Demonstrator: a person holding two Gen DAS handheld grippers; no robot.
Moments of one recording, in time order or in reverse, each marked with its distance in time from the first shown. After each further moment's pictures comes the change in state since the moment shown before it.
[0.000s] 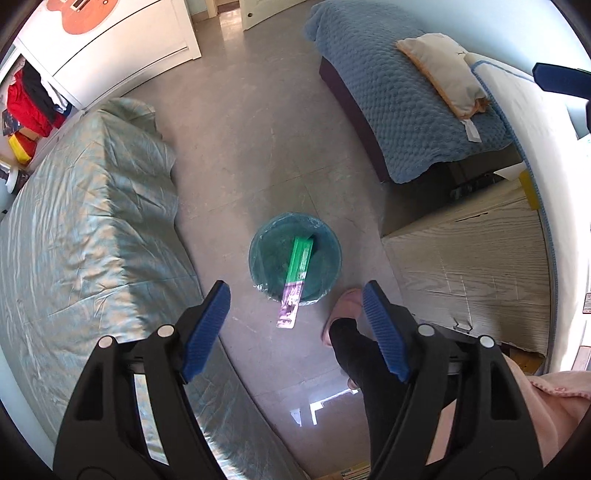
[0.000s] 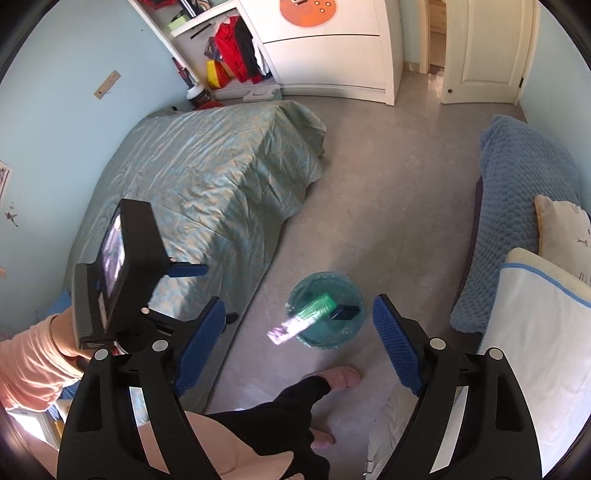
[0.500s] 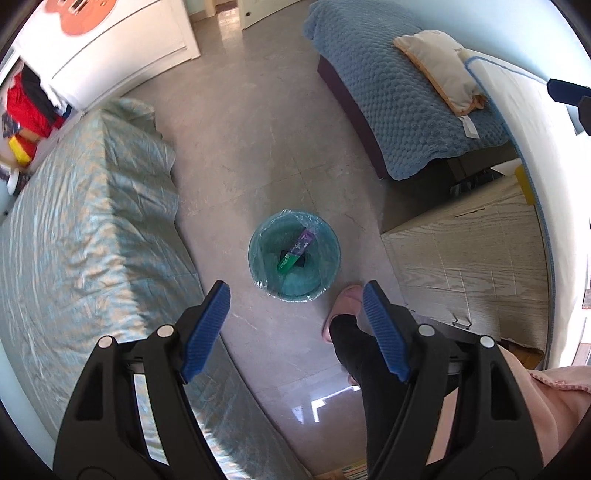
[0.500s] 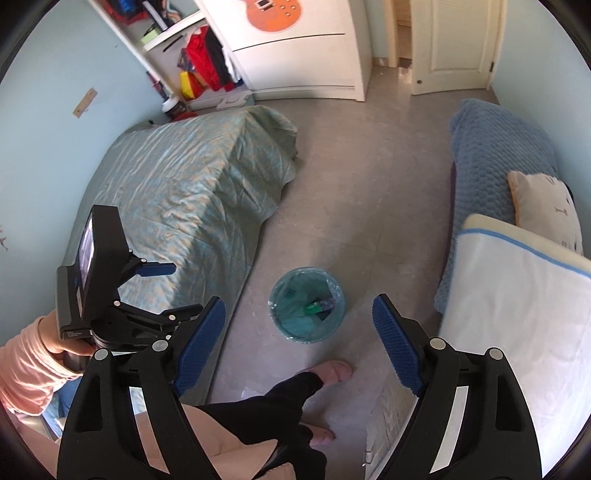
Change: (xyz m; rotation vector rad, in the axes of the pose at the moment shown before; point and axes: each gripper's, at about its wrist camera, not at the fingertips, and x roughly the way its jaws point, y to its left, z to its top) left arm 0.000 -0.007 0.005 0.035 -0.001 0.011; right arm -0.020 -0.034 -0.023 0.102 -0.031 -0.056
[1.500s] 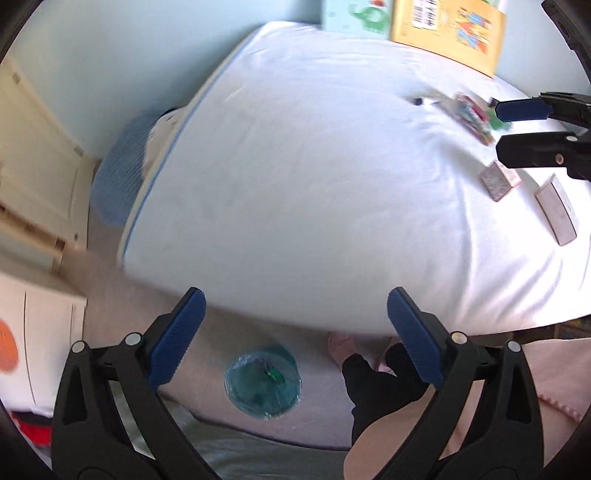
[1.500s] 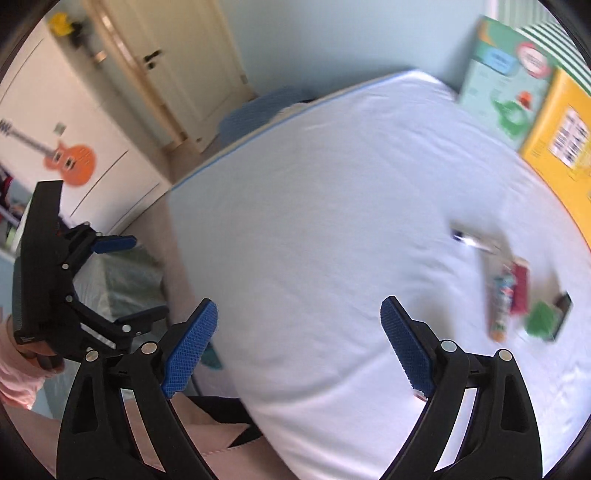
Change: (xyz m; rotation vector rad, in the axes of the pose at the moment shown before) left arm -0.069 -0.320 0.026 1.004 -0.203 -0.147; right arm -0.177 -0.109 -0.288 0.813 -0.305 -0.415
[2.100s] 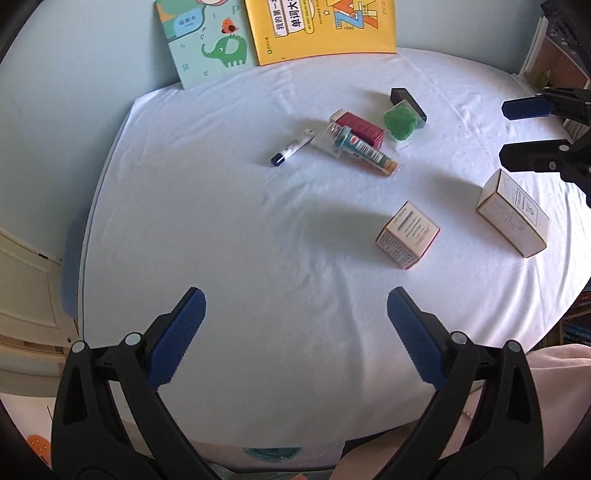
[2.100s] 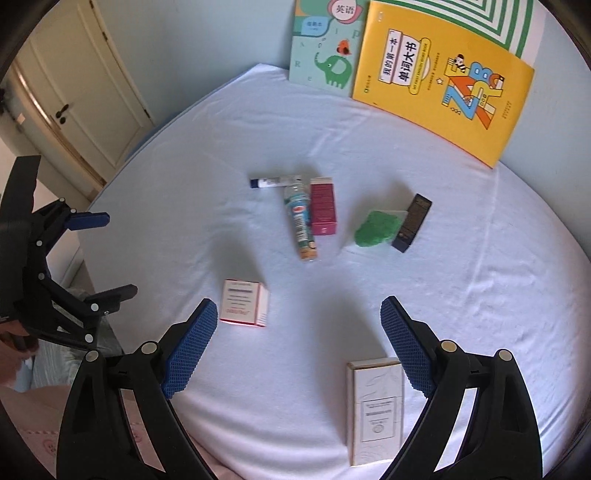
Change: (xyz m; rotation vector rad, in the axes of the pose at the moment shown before) left arm 0.014 -0.158 0.107 0.318 -0.055 -0.082; right arm -0.064 -0.155 -0.085 0.220 -0.039 -0.225
